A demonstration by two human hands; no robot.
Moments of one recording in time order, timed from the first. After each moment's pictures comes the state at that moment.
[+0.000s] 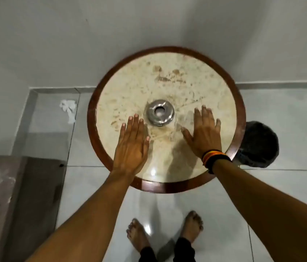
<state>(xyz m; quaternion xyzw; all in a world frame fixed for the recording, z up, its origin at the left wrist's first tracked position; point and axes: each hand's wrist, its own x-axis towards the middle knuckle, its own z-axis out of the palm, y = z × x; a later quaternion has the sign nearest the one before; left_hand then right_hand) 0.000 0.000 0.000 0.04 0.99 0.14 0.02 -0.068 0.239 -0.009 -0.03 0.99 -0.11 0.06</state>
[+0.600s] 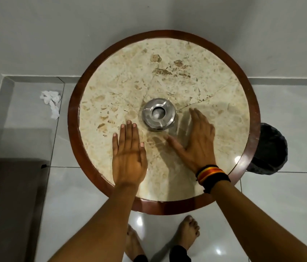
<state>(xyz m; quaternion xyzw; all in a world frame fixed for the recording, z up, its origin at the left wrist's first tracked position) -0.017 0.010 -0.089 -0.06 0.99 0.14 -0.02 -0.081 0.205 -0.037 -0.01 0.97 -0.25 0.04</state>
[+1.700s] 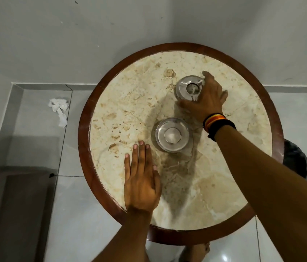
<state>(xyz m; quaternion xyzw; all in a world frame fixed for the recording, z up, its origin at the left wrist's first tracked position) -0.018 0.008 -0.087 -0.05 0.98 0.19 -0.01 -0.261 0.175 -0.038 0.07 0.94 -0.33 0.07</state>
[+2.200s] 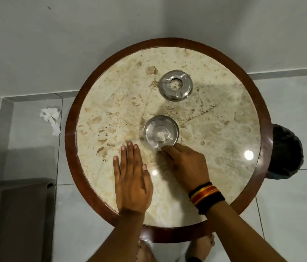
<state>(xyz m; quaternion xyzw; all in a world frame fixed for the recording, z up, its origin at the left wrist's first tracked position) -0.019 0.011 -0.088 -0.05 0.99 0.15 -0.02 -0.087 0.172 -0.048 -0.14 0.96 -0.23 -0.02</state>
